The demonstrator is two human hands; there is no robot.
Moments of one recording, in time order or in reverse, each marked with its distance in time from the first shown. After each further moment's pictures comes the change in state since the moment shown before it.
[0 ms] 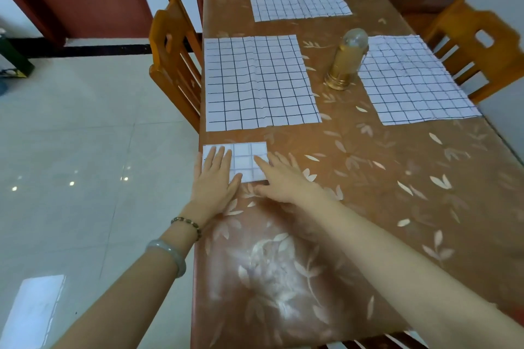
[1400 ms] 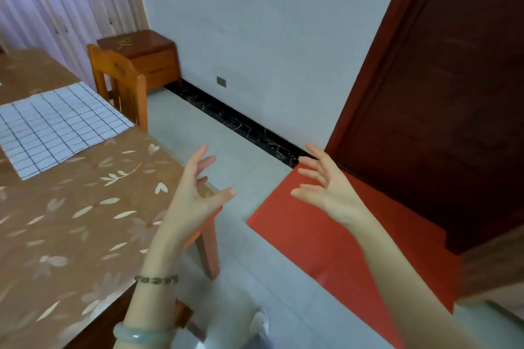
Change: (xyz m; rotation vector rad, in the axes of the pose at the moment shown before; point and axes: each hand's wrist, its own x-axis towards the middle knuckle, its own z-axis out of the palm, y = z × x) left_hand -0.203 0.747 -0.027 -1.195 -0.354 0.588; right_hand -0.736 0.462 0.008 1.168 1.051 0.522
